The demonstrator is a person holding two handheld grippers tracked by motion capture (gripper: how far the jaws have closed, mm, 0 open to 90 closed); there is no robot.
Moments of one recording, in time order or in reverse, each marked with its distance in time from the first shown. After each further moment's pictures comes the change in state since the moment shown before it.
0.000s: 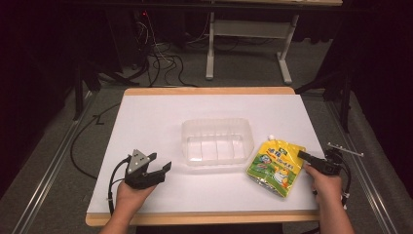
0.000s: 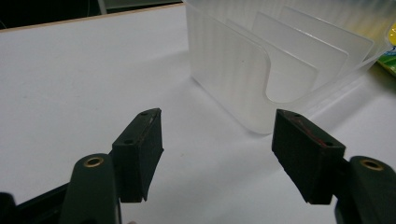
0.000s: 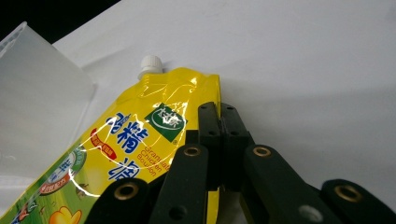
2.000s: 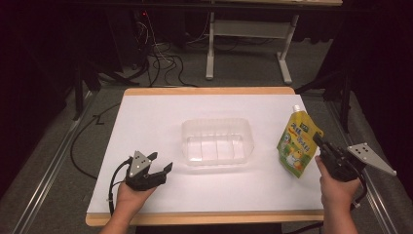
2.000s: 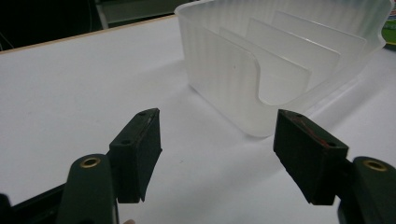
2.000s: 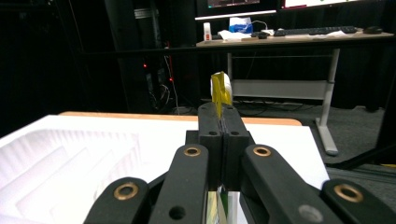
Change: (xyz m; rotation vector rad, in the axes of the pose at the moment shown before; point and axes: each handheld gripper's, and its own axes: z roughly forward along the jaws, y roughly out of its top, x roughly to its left) left arm -0.007 0.000 -0.001 -0.033 0.001 0.066; right arm 0.104 0.014 -0.092 -0.506 -0.054 -0.436
